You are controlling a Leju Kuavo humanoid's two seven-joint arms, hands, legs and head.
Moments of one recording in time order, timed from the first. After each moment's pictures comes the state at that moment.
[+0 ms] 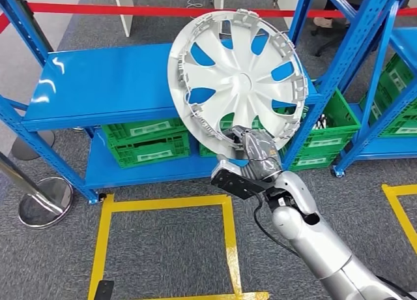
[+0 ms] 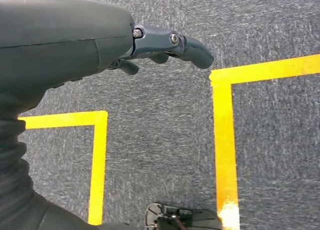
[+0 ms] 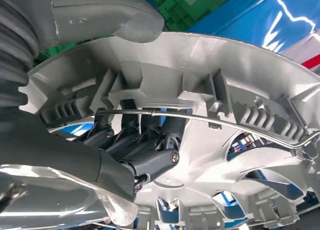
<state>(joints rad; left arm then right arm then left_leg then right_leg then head) -0.10 -0.18 0.73 -0.23 -0.84 0.46 -0.37 -0.43 -0.16 0.68 -1.49 0.78 -0.27 -0.21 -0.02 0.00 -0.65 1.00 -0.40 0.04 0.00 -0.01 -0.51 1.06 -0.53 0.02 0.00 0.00</state>
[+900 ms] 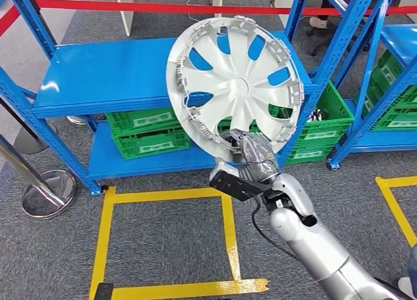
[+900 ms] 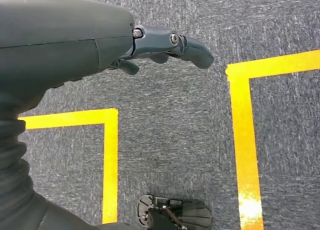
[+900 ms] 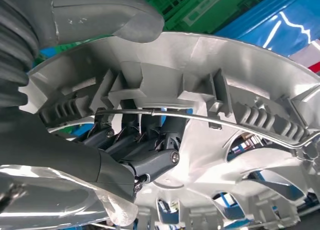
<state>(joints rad) -0.09 -0.17 0.73 -0.23 -0.85 0.43 -0.38 -0.41 -0.16 0.67 -1.48 0.77 -0.27 -0.21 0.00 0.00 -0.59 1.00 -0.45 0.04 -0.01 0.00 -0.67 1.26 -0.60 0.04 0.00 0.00</state>
